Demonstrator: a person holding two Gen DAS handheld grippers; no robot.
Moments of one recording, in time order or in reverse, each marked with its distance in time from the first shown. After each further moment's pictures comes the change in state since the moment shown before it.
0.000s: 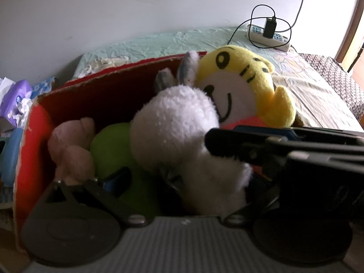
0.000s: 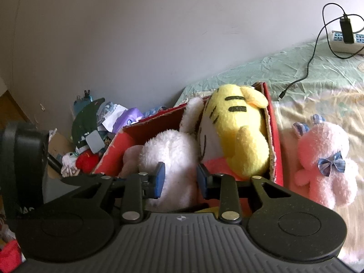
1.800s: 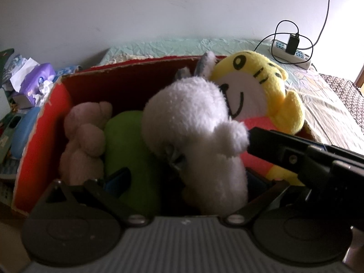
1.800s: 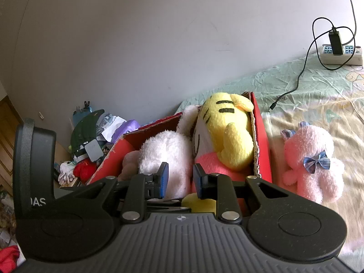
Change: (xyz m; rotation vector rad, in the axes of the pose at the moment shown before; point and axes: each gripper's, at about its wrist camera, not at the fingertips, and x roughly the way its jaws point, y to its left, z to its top) left arm -0.008 -0.007 -0.013 -0.136 -0.050 0.093; right arm -0.021 0.001 -0.017 -0.026 -0.097 -0.020
